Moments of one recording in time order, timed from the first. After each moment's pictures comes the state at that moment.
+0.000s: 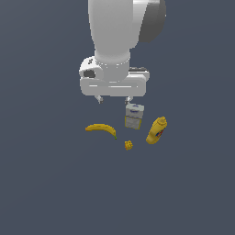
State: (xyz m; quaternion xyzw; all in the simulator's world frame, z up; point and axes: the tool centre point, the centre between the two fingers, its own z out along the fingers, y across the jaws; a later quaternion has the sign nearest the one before) arm -0.009 -0.012 0.308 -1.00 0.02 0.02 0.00
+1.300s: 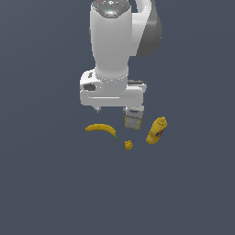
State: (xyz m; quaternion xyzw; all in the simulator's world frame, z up) arm 0.009 -0.020 0.278 -1.00 0.00 0.00 -0.01
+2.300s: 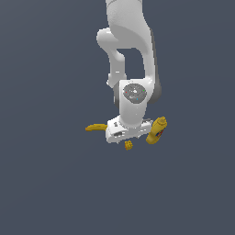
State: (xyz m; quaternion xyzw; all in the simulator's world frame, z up) arm 0.028 0.049 0.095 -0.99 -0.14 0.00 0.00
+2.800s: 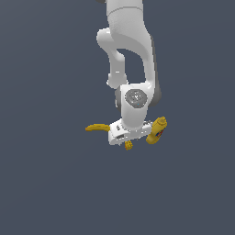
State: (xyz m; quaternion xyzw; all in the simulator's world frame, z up) arm 0.026 0.058 0.073 -0.99 -0.15 0.00 0.00
